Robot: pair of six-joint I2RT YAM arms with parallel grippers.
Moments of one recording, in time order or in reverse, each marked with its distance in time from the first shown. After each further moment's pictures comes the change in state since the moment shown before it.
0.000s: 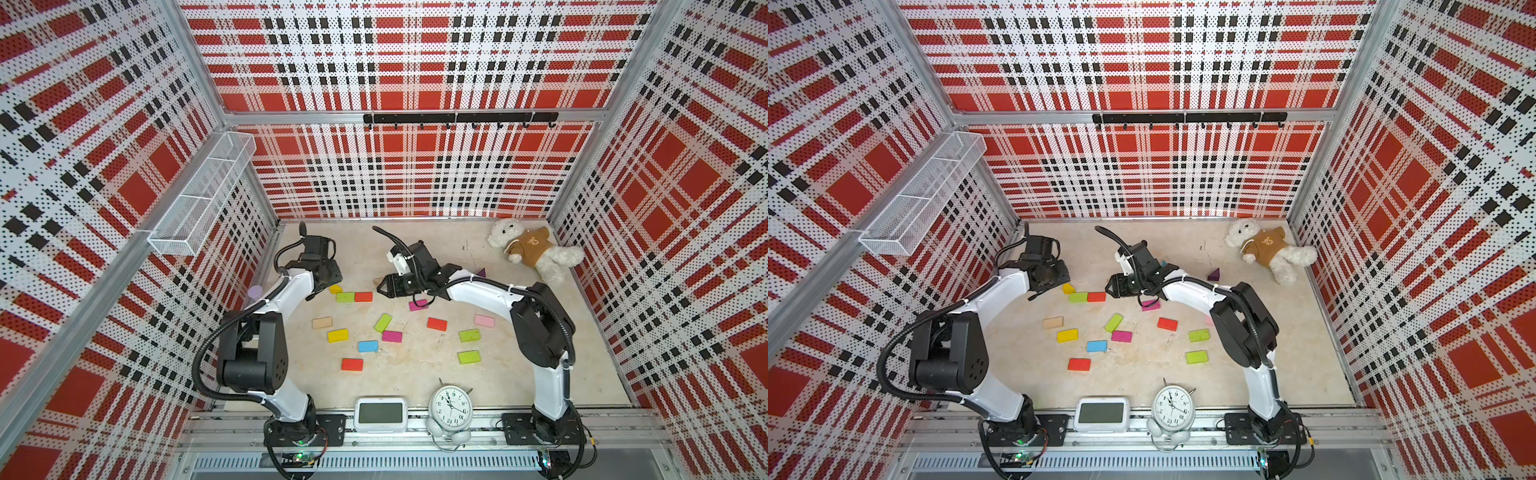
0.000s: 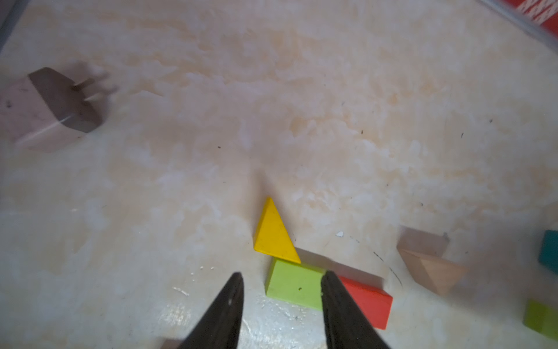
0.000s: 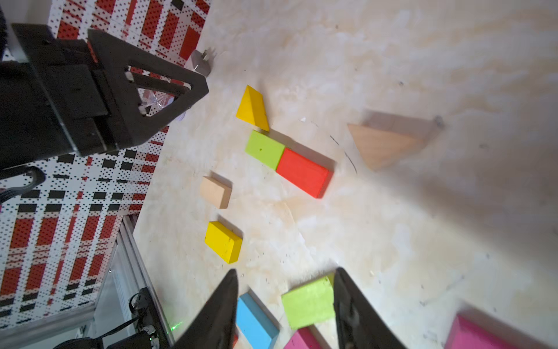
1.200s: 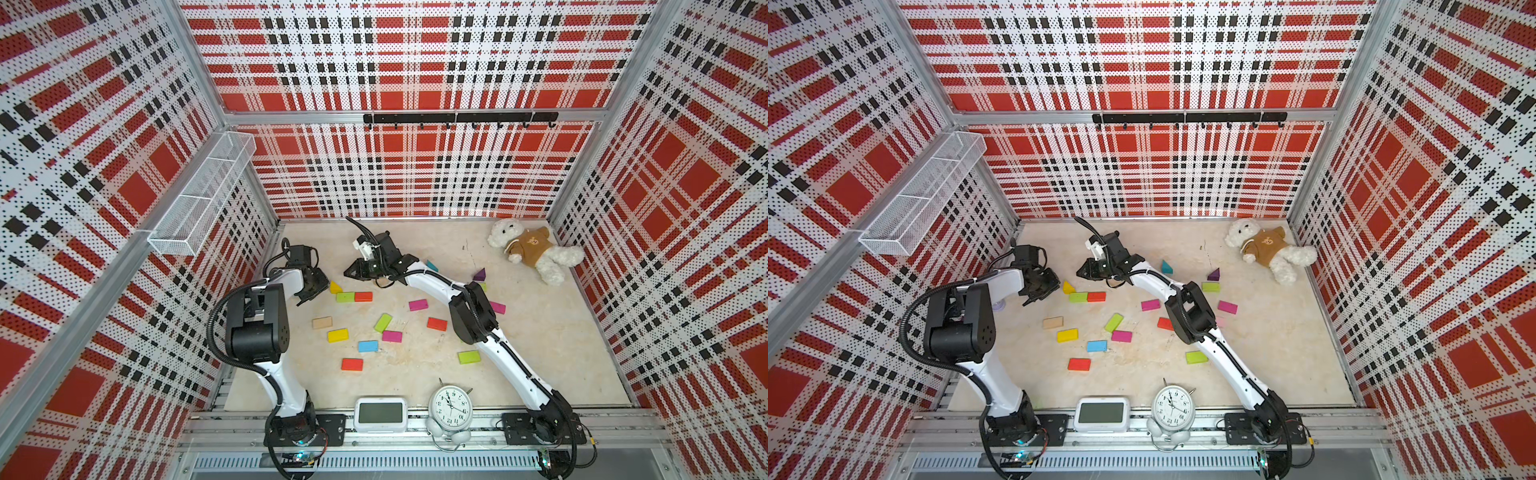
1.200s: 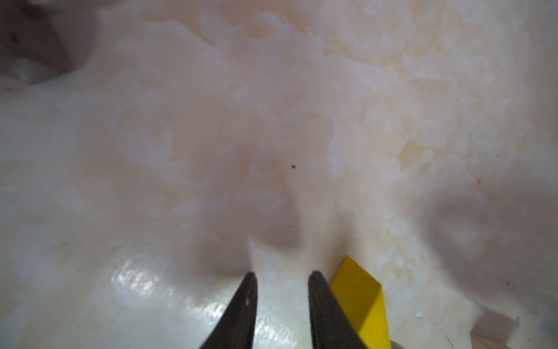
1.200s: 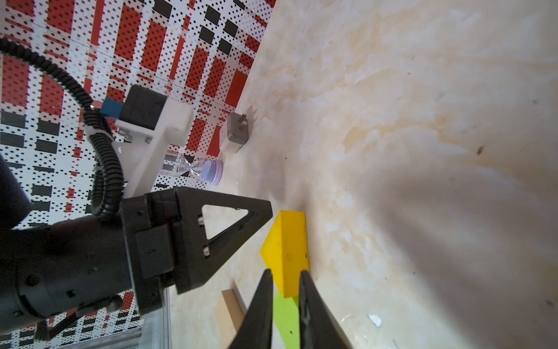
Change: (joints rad) left arm 0.138 0.240 -0.002 0.119 0.139 -0.082; right arm 0.006 0.715 0.902 -0.007 -0.232 0.146
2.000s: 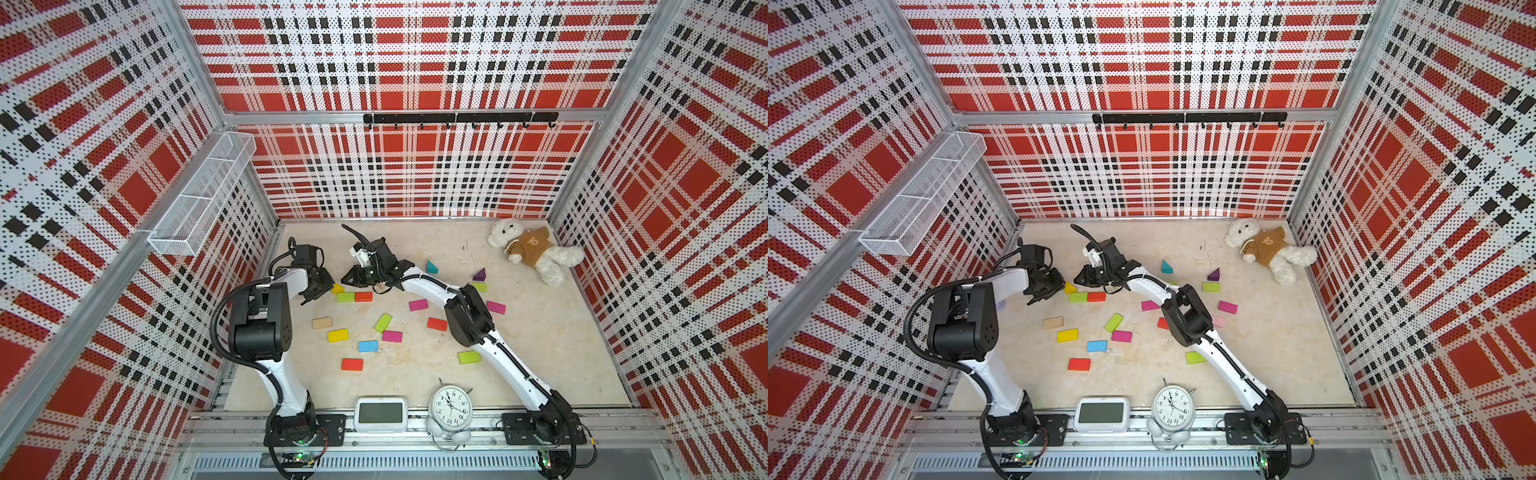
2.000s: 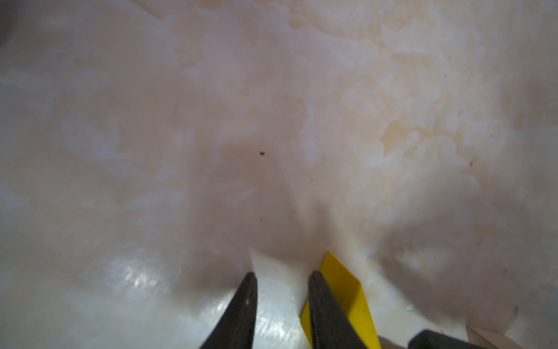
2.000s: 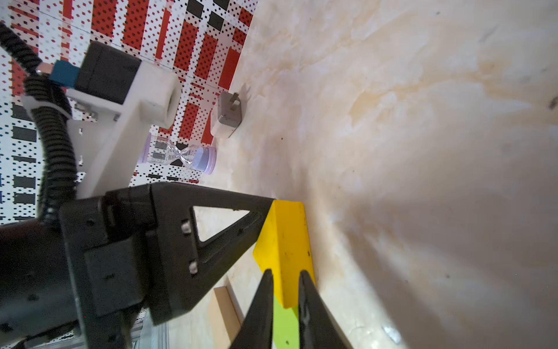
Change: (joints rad) left arm -0.037 0.014 0.007 0.001 0.004 0.001; right arm 0.023 0.037 0.002 0.012 -0.007 0.015
